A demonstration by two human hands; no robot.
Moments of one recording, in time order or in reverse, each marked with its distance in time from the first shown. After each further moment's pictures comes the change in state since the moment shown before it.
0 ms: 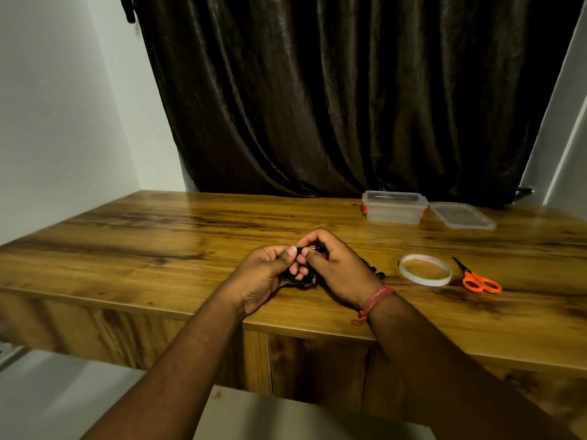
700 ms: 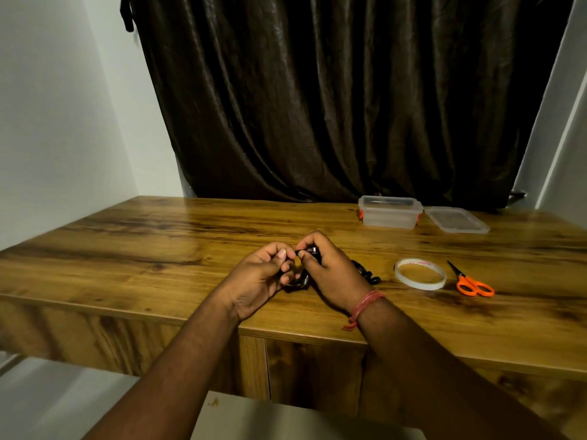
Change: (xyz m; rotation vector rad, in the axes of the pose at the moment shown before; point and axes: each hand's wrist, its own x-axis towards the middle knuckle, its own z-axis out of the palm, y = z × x) left_hand -0.002 0.006 0.000 -0.139 0.001 0.027; right_hand -0.002 -0.008 0.004 -0.263 0.110 0.013
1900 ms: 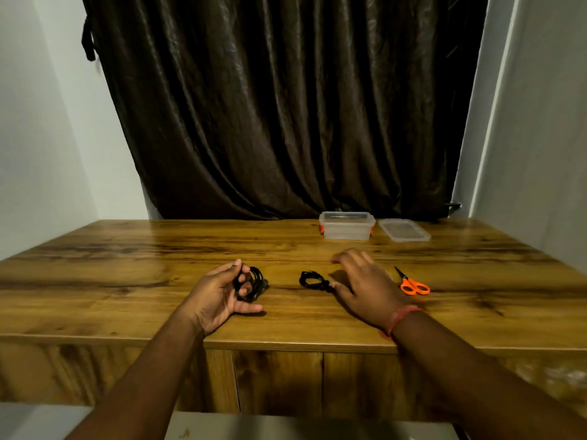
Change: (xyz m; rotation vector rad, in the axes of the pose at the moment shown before) left_hand -0.005 0.009 0.001 -0.091 0.127 -0.135; right_hand -0.057 0.038 -0.103 -0.822 0.101 -0.085
